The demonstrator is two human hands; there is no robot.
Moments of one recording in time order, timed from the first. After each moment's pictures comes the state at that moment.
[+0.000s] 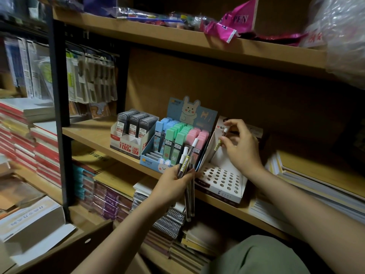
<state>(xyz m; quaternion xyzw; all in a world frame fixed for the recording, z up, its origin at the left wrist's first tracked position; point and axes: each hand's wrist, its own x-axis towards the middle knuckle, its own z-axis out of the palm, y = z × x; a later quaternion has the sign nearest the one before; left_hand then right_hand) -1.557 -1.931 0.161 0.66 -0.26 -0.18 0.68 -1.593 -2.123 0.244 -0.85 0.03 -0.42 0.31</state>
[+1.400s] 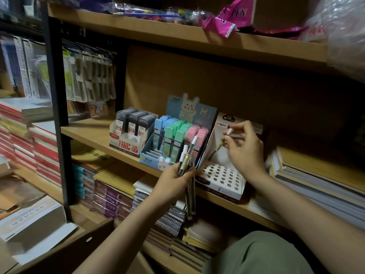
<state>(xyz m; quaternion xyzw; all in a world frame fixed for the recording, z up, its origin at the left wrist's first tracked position) -1.559 -1.930 0.161 0.64 -0.26 -0.18 0.70 -1.606 -2.118 0.233 -0.81 0.04 -0.46 0.36</state>
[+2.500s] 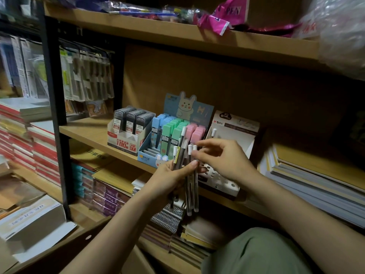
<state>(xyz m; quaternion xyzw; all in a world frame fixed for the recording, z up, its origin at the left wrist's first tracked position) -1.570 -1.917 0.178 0.52 -0.29 -0.30 0.75 -1.634 -2.068 0.244 -0.89 0.03 -0.22 0.40</state>
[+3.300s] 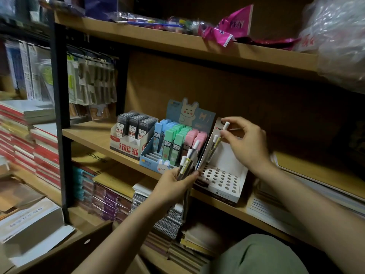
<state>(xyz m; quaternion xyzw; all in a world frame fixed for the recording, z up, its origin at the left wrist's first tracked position) -1.572 -1.923 0.172 0.62 -0.27 -0.22 0.70 -1.622 -2.101 0.277 -0.85 0.03 -0.43 0.30</state>
